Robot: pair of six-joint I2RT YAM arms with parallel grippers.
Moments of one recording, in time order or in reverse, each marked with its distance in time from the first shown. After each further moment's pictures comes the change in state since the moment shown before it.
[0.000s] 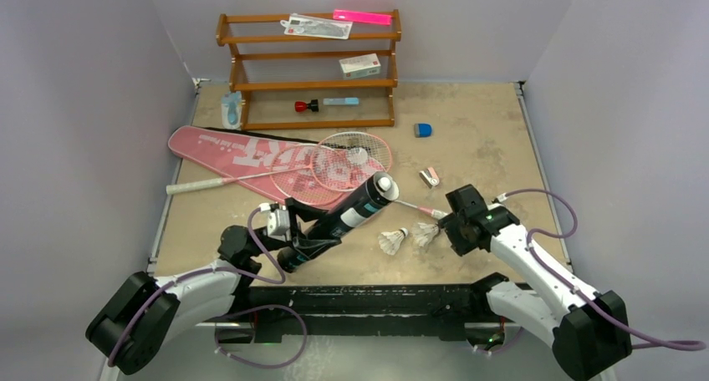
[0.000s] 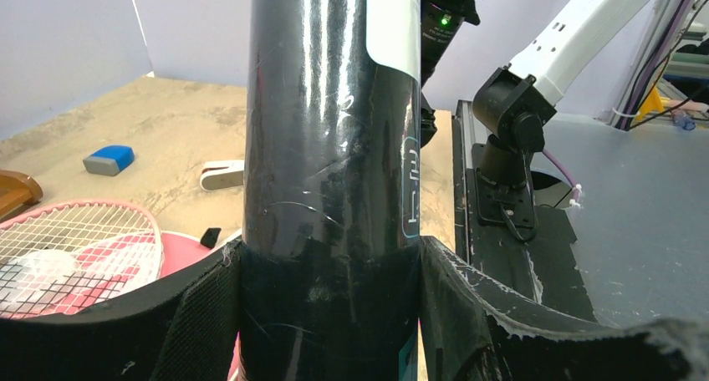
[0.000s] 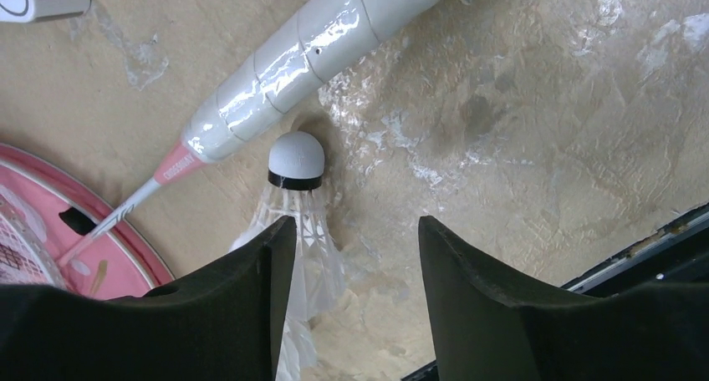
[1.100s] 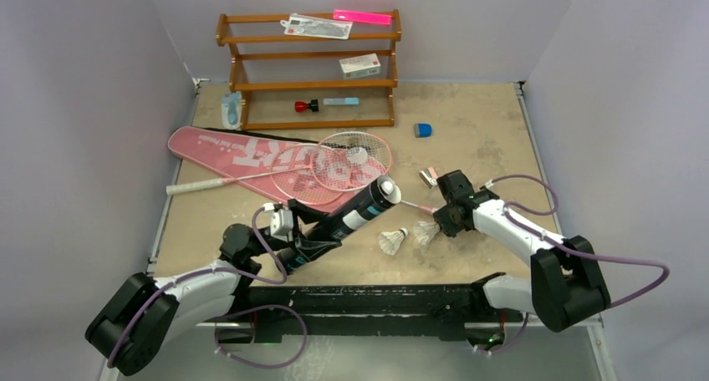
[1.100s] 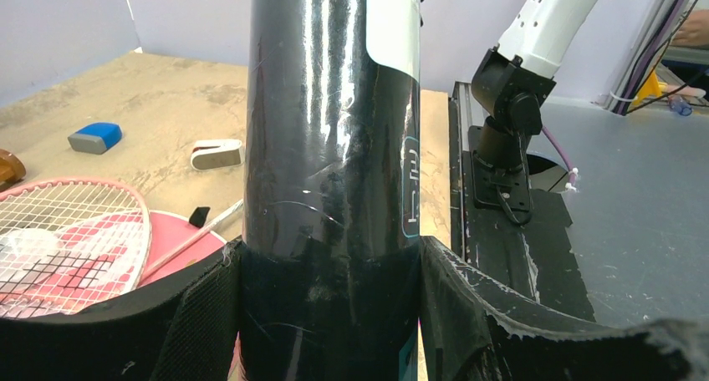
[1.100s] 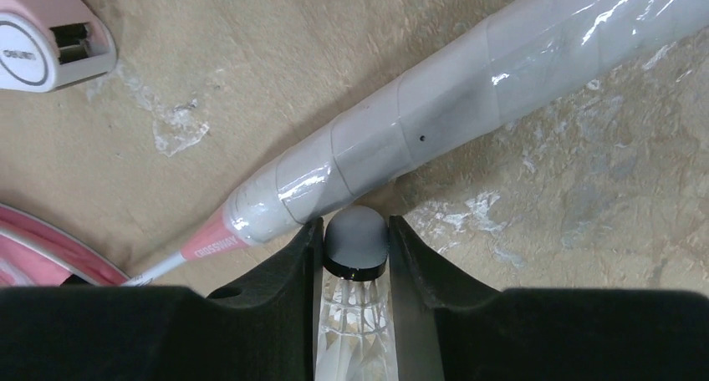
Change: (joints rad) left arm 0.000 -0.008 0.000 -0.067 0.016 0.019; right arm -0.049 0.312 0.037 0.245 0.000 -0.053
